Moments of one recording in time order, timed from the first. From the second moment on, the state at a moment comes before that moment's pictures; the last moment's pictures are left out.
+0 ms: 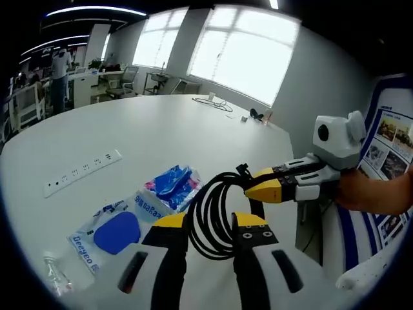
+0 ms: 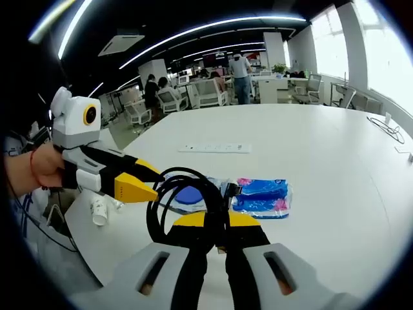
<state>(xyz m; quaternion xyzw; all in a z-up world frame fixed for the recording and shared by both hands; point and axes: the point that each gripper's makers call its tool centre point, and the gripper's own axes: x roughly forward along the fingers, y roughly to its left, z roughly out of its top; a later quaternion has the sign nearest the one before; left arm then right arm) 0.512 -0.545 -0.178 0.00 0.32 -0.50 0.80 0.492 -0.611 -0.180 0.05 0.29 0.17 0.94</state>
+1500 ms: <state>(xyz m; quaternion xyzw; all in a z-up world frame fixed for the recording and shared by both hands) 0.537 -0.561 -0.314 0.00 0.45 -0.47 0.76 0.524 -0.625 -0.309 0.09 0.40 0.16 0.90</state>
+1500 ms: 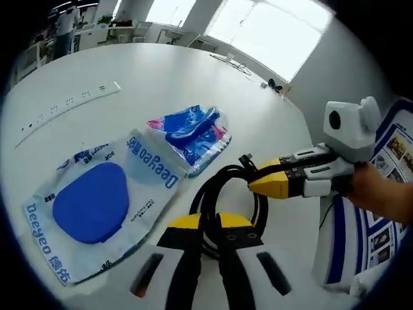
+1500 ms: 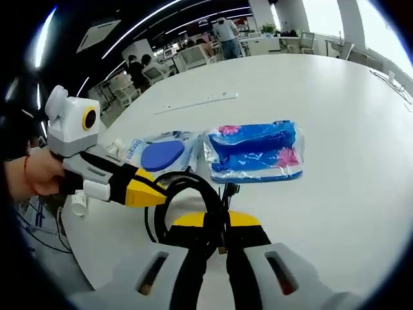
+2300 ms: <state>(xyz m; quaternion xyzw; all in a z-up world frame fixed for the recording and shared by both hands) 0.539 -0.565 -0.331 -0.03 0.47 -0.45 0.76 0.525 -0.631 -0.335 0.07 0.43 0.16 0.89</state>
